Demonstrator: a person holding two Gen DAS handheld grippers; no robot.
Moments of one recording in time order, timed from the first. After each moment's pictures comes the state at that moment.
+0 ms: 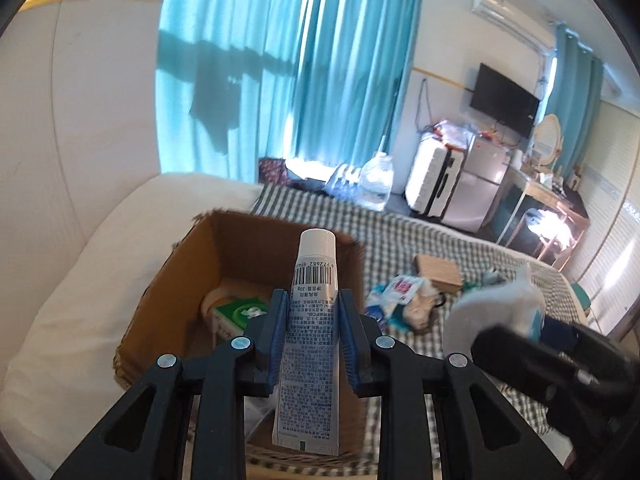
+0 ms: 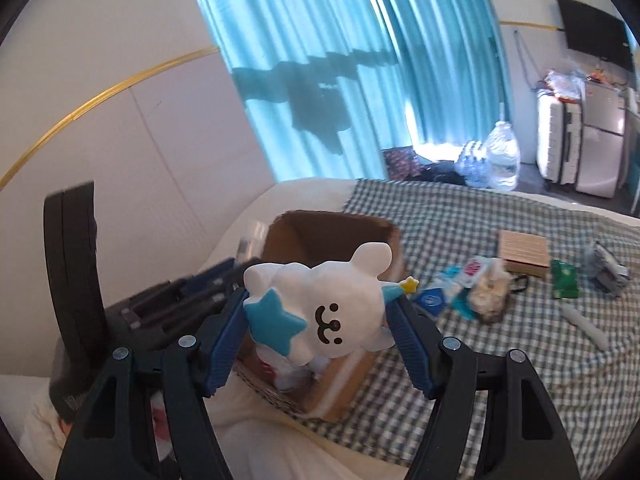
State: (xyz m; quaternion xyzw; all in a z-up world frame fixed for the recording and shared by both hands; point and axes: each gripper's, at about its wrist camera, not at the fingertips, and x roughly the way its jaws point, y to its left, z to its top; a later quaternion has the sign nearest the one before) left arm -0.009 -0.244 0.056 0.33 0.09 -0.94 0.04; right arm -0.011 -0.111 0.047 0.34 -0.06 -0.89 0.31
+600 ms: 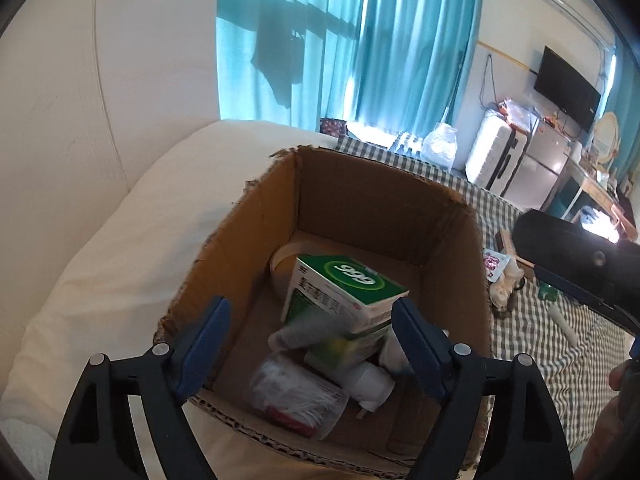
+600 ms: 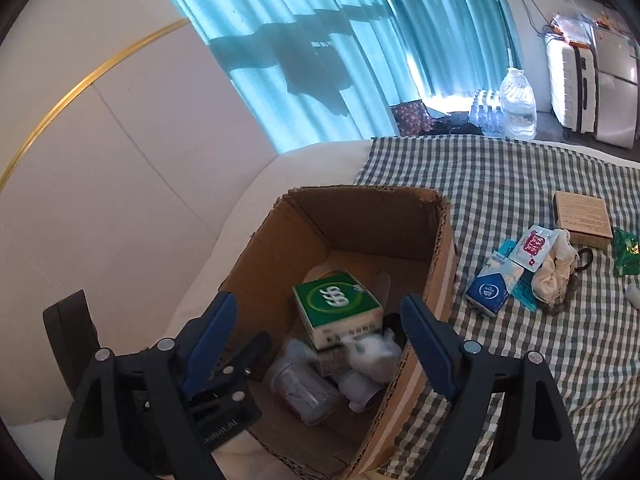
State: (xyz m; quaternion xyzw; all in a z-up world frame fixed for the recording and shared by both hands) left arm -0.015 -0.296 -0.006 0.39 0.11 -0.91 0.13; right arm -0.084 -0.160 -0.007 0.41 -0.10 -0.85 0.32
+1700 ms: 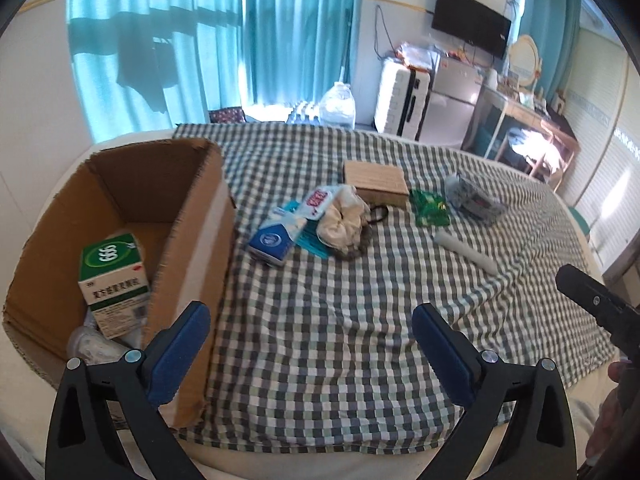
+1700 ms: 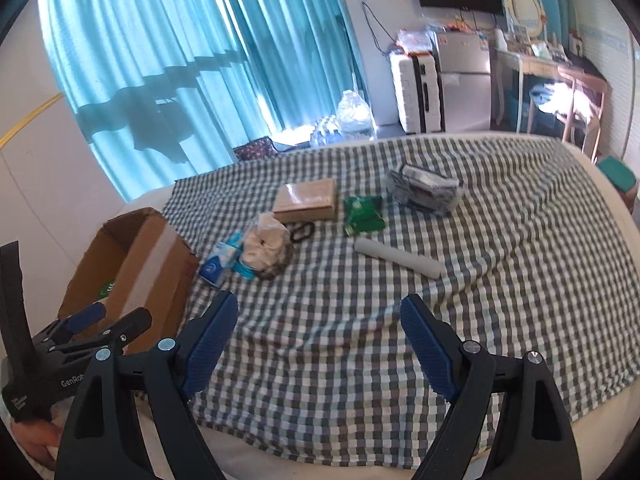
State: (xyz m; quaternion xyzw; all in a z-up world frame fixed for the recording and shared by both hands) left arm -0.042 -0.071 -0.018 0.42 0.02 -0.91 -0.01; right arm -0.031 0.122 -0.030 0.39 -0.11 -0.91 0.08
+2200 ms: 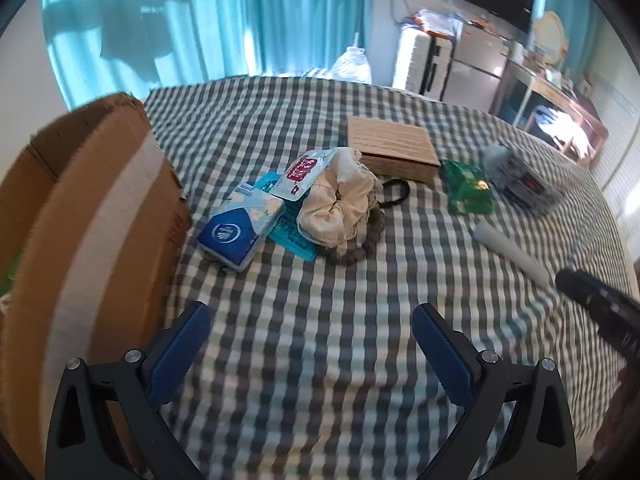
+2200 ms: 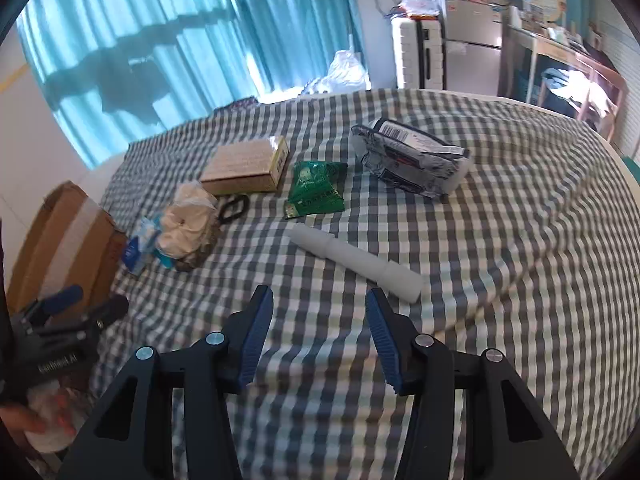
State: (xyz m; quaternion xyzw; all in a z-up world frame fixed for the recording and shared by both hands) left arm -0.131 -0.035 -0.096 0.47 0.03 -0.88 0.03; right arm -0.130 0.160 -0.118 0.44 -0.06 -0.89 0.09
